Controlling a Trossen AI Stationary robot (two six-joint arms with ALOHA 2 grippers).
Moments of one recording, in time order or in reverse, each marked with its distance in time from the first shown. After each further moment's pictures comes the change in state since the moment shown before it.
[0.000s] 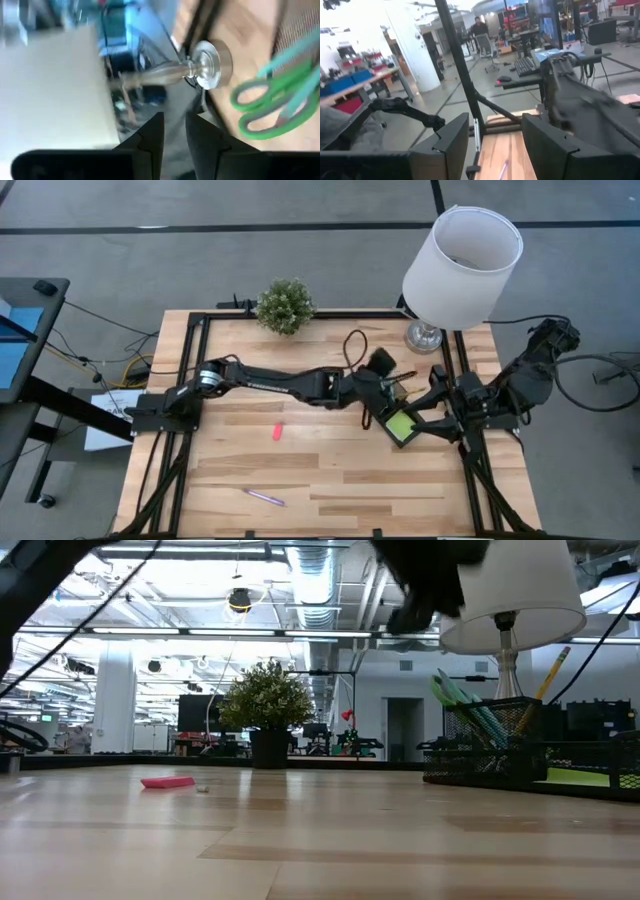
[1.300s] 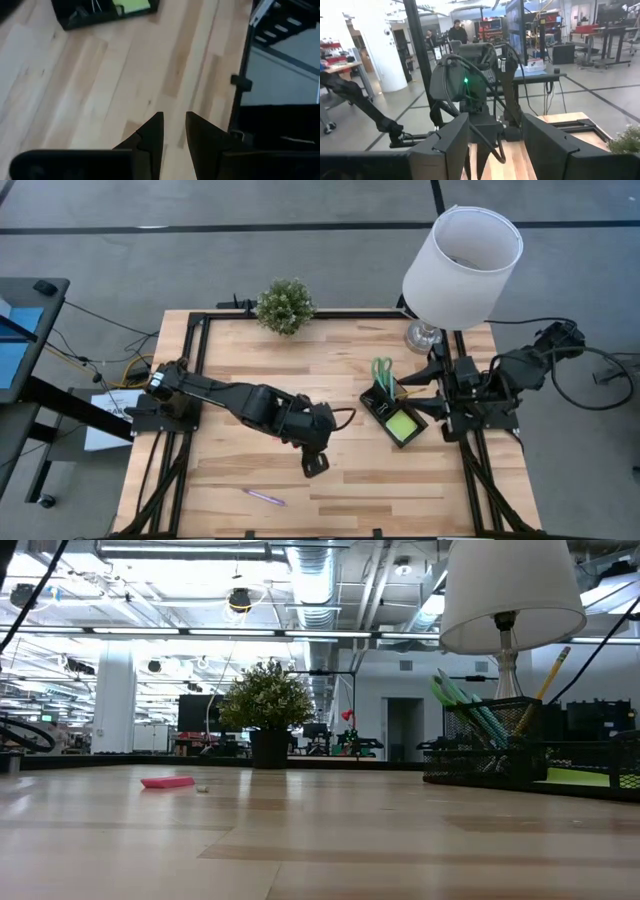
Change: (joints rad) left arm -0.260 -0.322 0.021 -0.939 0.631 -2.058; right arm -0.150 -0.018 0.000 0.001 0.000 -0.157
